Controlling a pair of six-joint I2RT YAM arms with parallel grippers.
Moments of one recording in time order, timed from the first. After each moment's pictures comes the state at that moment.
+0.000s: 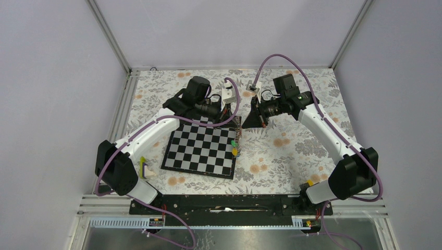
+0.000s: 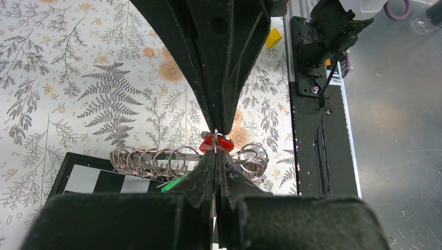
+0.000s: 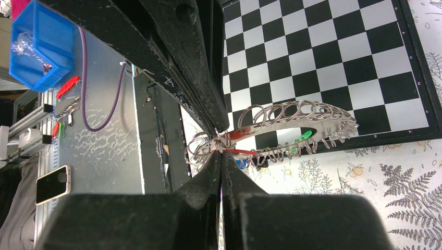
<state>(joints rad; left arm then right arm) -0.62 1.51 1.32 -0.42 0.93 0.29 0.39 1.46 1.31 -0.75 -1.01 -0.28</state>
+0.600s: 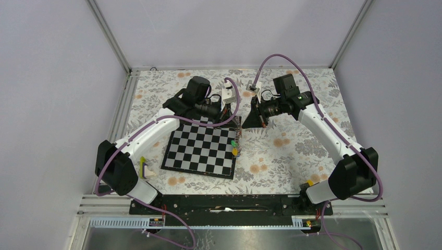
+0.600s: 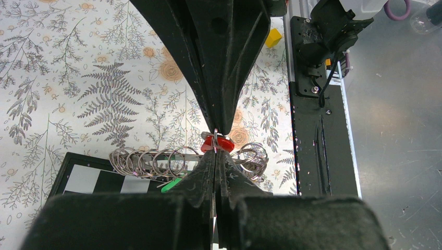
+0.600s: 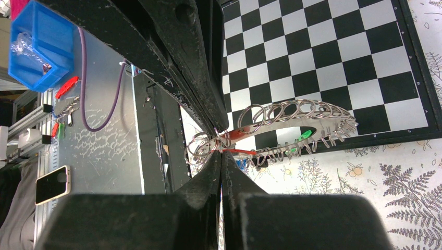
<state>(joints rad) -0.62 1.51 1.32 -0.42 0.93 0.29 0.39 1.46 1.31 -0.75 -1.01 -0.28</state>
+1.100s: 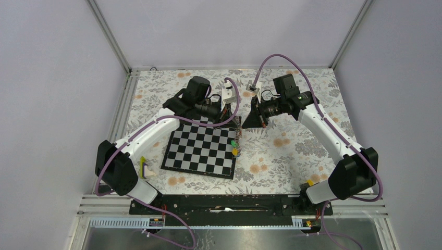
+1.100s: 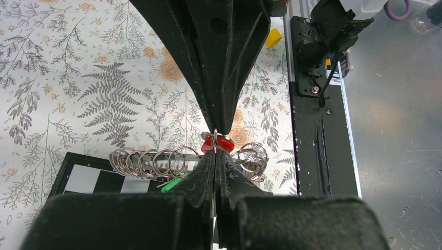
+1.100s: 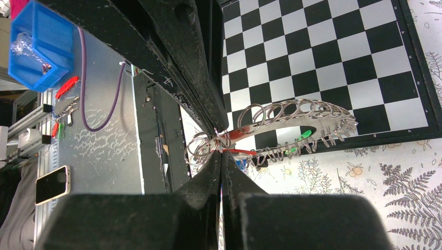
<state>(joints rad) -0.62 1.51 1.32 -0.42 0.93 0.29 0.39 1.46 1.31 -0.75 -1.01 -0.28</state>
